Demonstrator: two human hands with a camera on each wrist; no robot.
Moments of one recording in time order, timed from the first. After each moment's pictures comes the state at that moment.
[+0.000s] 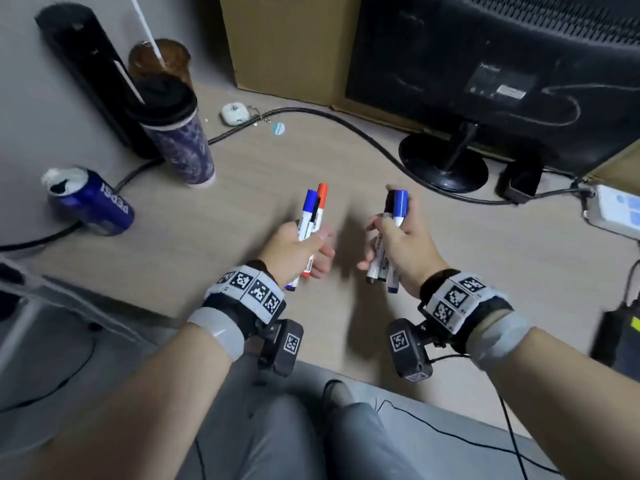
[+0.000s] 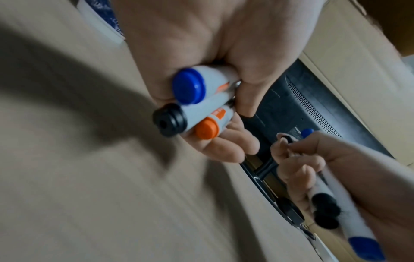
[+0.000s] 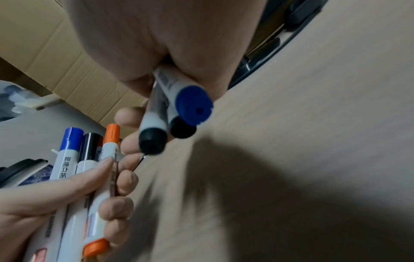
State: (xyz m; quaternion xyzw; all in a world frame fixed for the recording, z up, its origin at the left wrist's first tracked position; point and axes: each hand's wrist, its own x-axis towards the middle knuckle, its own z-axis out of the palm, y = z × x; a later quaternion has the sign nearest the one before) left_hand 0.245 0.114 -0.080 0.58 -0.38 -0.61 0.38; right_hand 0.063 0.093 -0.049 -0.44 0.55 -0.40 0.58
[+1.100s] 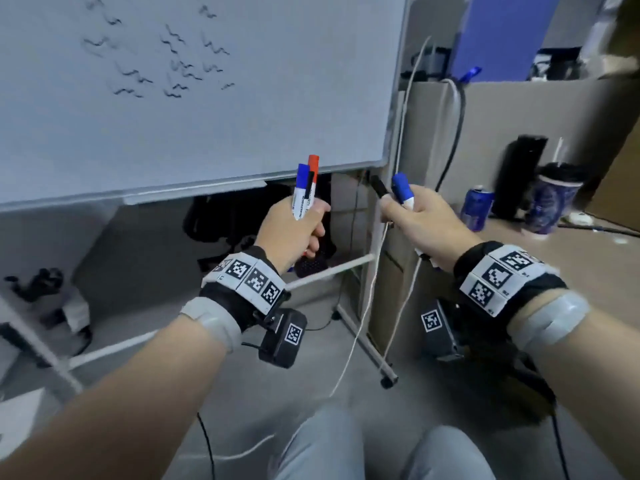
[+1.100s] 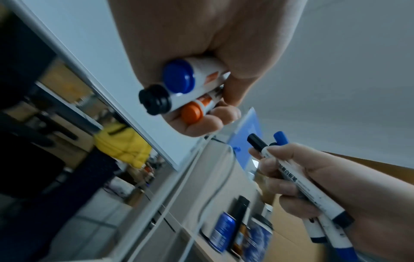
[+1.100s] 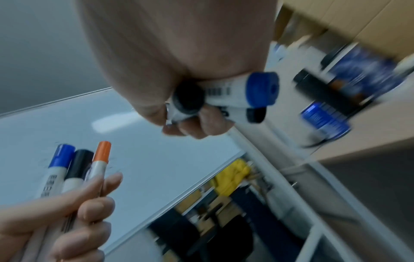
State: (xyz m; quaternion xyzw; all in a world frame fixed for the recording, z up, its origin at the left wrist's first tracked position) left_hand 0.442 0.630 0.002 0.71 -0.27 -0.06 0.65; right_hand 0.343 0.435 0.014 -0.84 0.10 -0.27 0.46
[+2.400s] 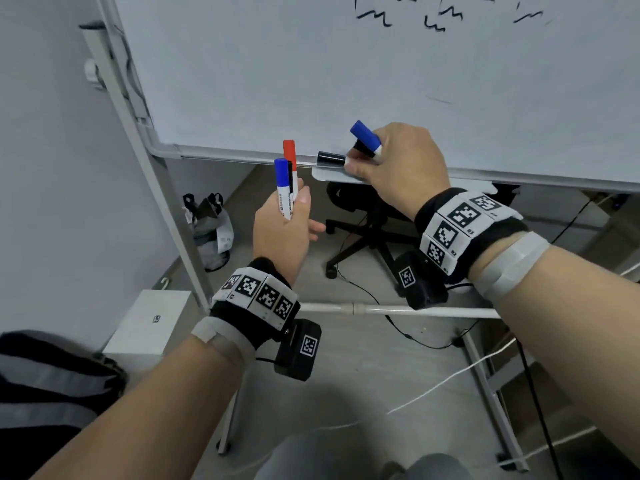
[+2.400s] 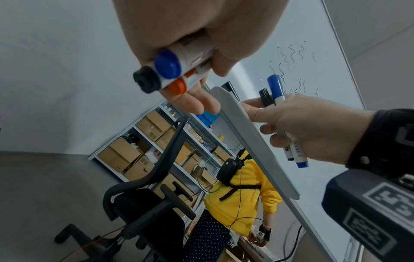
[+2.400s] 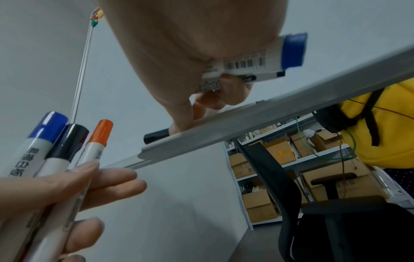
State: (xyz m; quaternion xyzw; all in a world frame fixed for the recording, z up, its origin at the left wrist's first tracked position) left_hand 0.620 0.837 -0.061 0.72 0.00 0.22 0.66; right_hand 0.663 0.670 0.026 -0.93 -0.10 -0.24 0.25
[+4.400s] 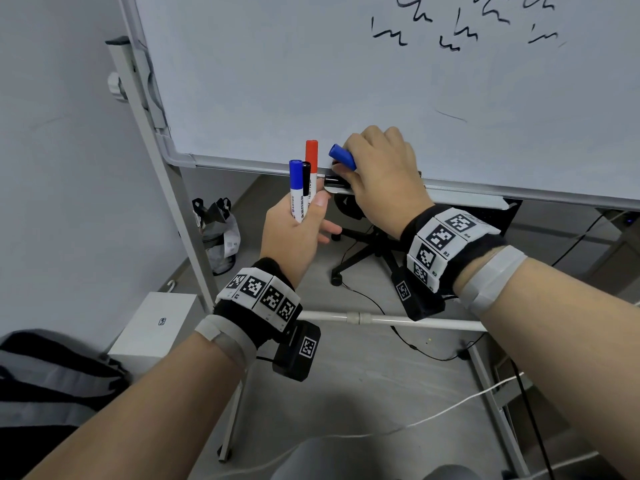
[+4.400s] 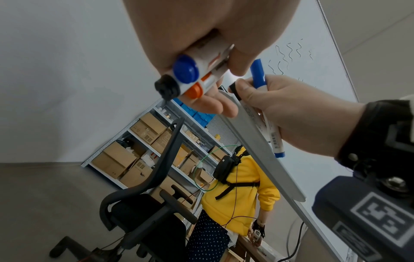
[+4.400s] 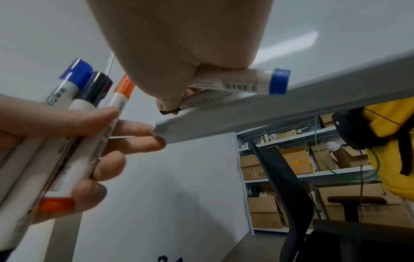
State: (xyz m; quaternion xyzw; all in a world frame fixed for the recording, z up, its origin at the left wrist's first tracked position) left_hand 0.620 0.844 -0.049 0.70 -0.07 0.21 0.68; right_hand 0.677 0.702 0.011 -0.90 -0.23 -0.36 0.08
